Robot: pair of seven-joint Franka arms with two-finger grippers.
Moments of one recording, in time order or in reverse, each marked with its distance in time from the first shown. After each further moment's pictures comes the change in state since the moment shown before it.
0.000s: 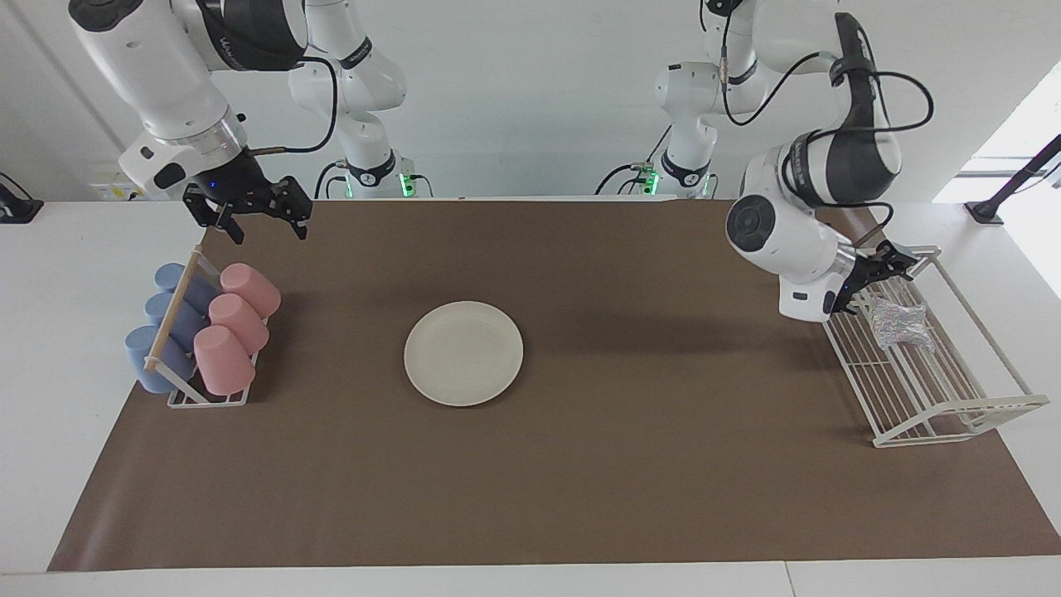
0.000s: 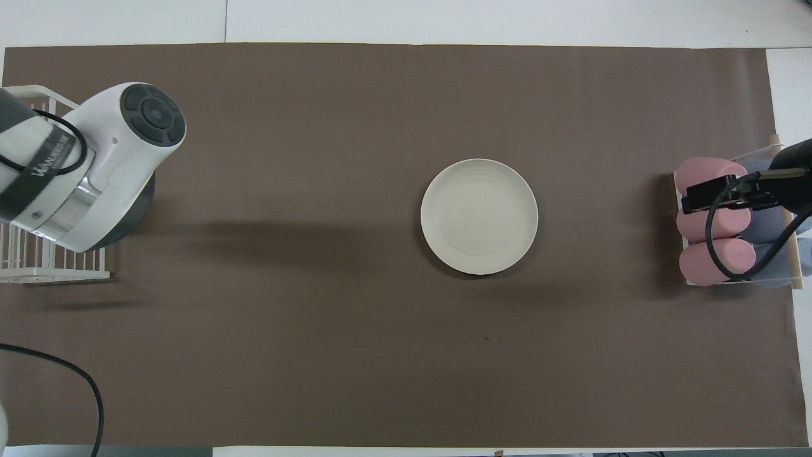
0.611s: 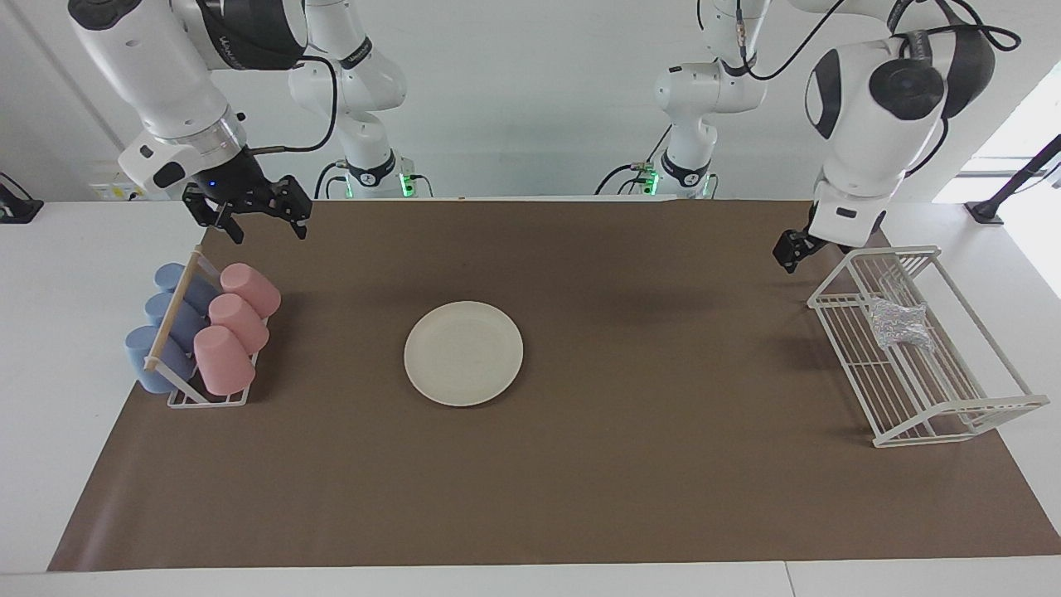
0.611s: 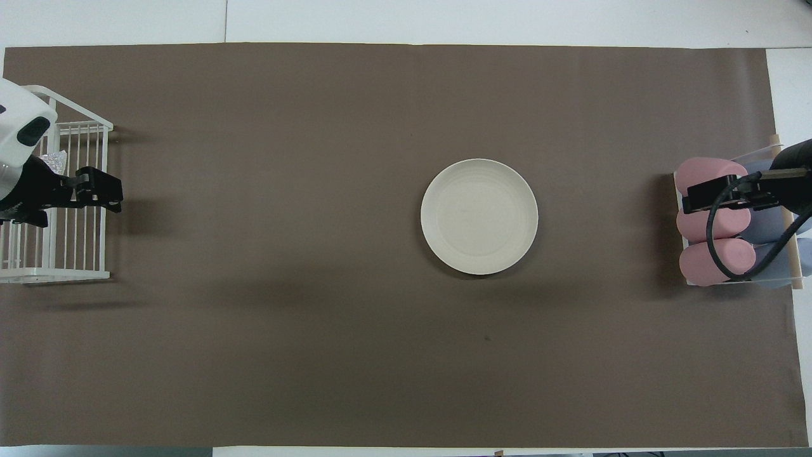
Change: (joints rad) left arm 0.135 -0.197 0.009 0.039 -0.811 -0.016 0.264; right arm 0.000 -0.001 0.000 0.001 0.000 0.000 0.000
